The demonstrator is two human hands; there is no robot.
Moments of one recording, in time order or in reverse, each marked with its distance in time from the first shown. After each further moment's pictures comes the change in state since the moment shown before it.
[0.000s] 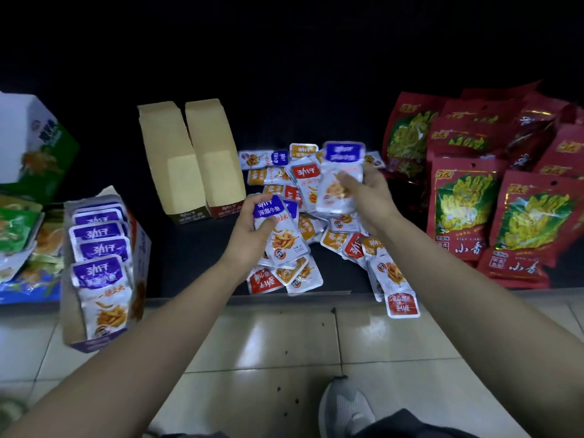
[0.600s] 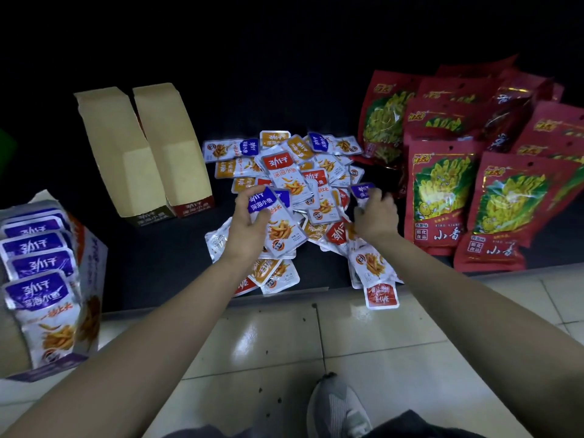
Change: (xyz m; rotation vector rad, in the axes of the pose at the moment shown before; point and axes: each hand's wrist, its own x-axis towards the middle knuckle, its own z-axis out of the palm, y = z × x) left_hand 0.025 -0.023 0.046 -0.006 0.052 -0.035; right_hand 0.014 0.068 -0.066 -1.147 0.224 0.162
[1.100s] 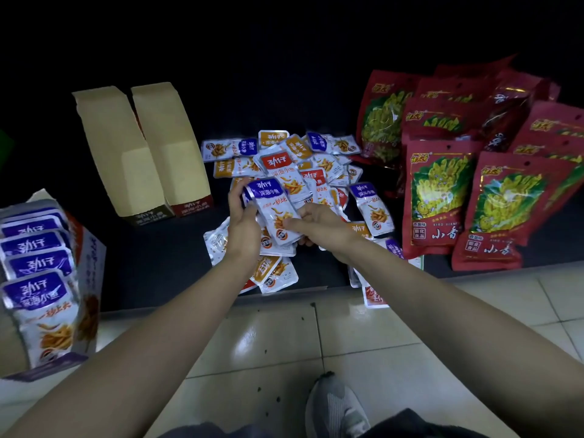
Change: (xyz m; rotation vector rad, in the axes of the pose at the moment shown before) left_hand 0.001 0.001 0.007 -0.163 0.100 -0.029; right_hand -0.053 -0.063 0.002 0.750 -0.573 -0.167
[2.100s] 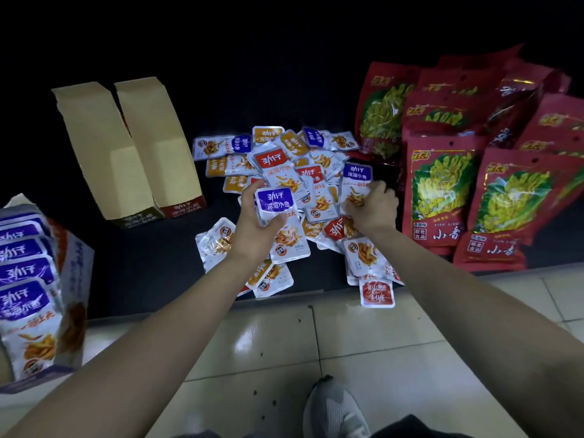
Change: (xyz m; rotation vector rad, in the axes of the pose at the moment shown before) left_hand 0.004 -0.007 0.011 0.305 -0.166 0.059; right_hand 0.040 0.052 -0.078 -0.588 0.669 0.144
